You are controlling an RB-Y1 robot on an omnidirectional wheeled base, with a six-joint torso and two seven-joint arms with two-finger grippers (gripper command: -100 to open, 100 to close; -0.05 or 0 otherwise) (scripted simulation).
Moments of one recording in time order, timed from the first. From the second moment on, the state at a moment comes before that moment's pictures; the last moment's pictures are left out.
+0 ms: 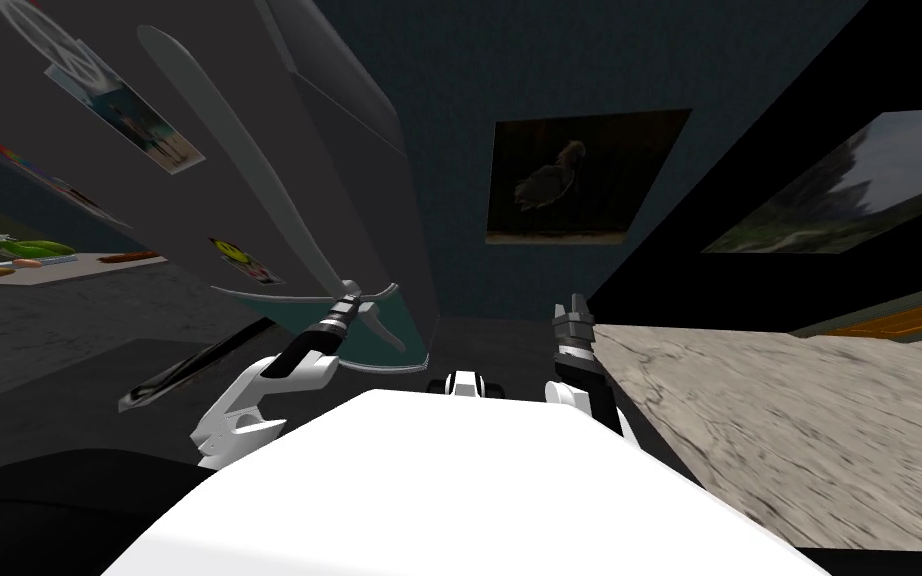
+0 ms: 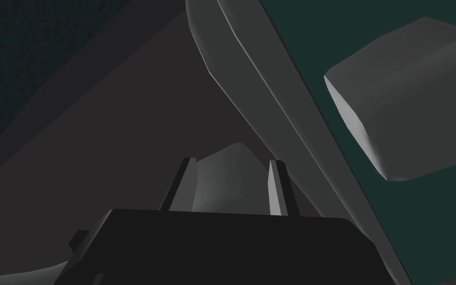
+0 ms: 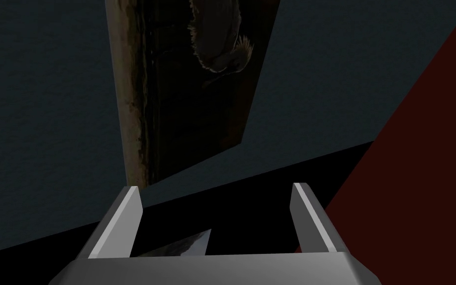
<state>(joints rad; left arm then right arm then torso) 0.47 0.47 0.35 -2.25 0.13 0.33 -0.13 0.54 0.03 -0.07 -2.21 -0.06 -0.35 0.07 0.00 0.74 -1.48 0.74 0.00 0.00</state>
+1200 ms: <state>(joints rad) 0.55 0.45 0.20 -2.42 0.13 0.36 -0.17 0.54 0.03 -0.07 -2.21 -0.06 -0.35 0.07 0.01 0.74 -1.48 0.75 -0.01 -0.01</state>
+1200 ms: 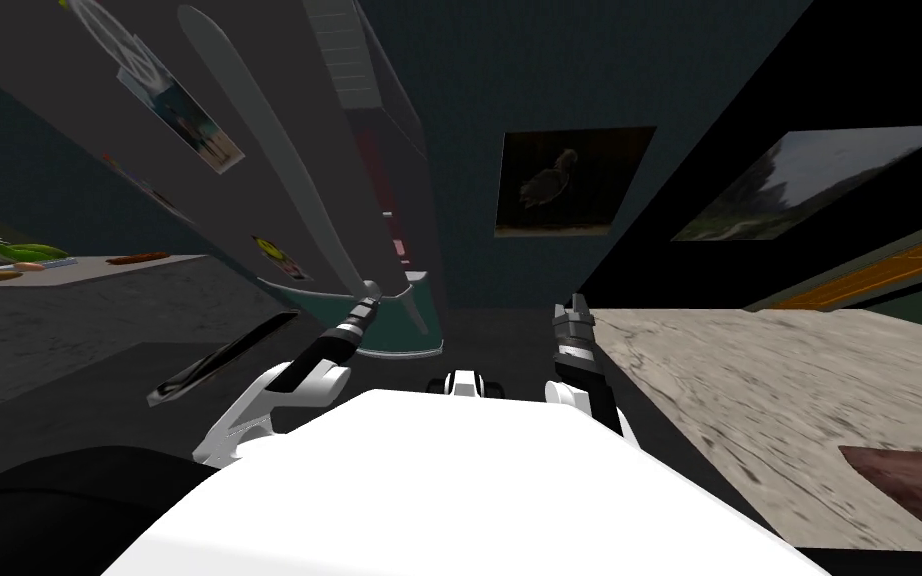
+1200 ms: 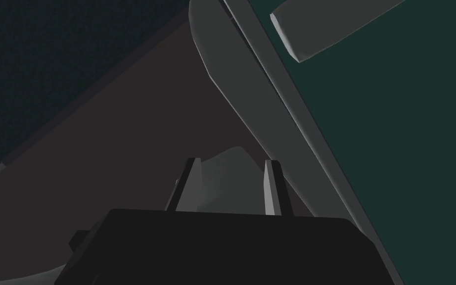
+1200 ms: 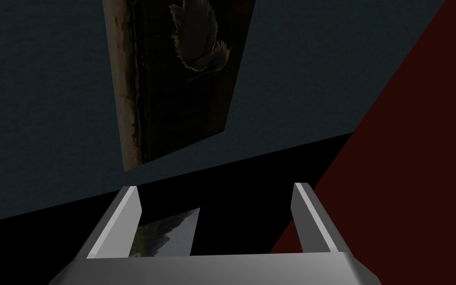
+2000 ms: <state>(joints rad) 0.62 0.52 0.12 -2.50 0.17 0.32 -0.18 0.54 0.03 -0.07 -2.21 -0.06 -0.35 0.07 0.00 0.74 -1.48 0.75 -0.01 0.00</state>
